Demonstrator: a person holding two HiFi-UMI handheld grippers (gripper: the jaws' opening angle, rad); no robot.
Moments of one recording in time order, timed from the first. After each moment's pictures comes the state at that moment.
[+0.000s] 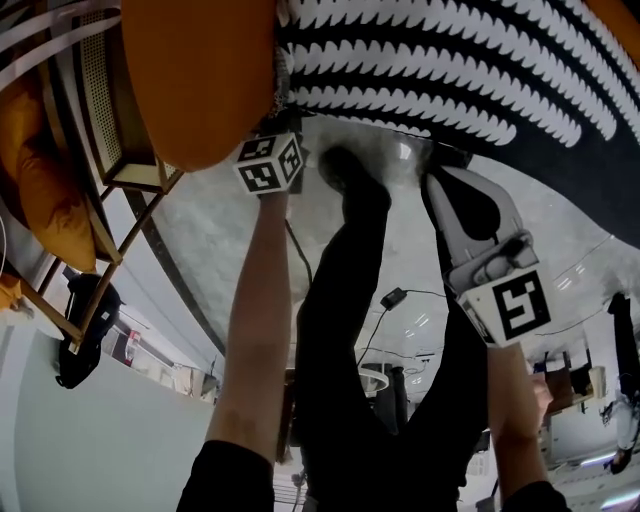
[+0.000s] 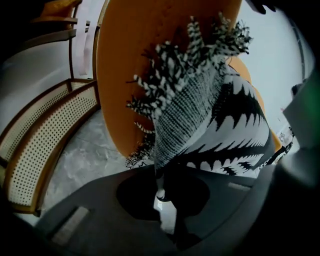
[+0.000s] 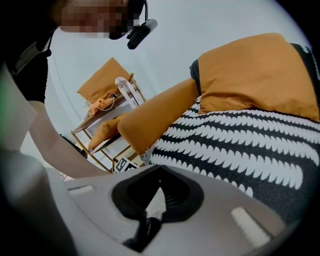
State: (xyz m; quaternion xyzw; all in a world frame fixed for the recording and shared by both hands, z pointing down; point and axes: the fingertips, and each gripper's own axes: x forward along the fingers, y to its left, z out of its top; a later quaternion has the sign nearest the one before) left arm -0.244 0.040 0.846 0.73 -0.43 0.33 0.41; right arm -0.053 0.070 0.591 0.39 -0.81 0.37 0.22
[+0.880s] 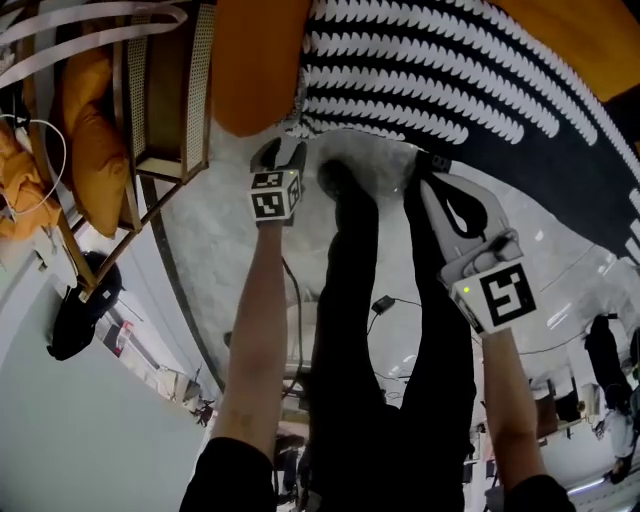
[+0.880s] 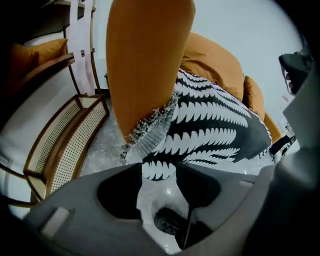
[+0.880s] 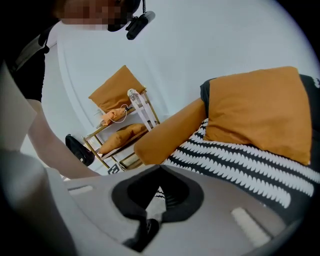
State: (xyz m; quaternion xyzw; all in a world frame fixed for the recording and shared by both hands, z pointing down) left arm -0.252 0.089 0.749 0.72 -0.44 0.41 0.35; right arm -0.015 0.084 0.490 0.39 -0.85 0.31 0.19
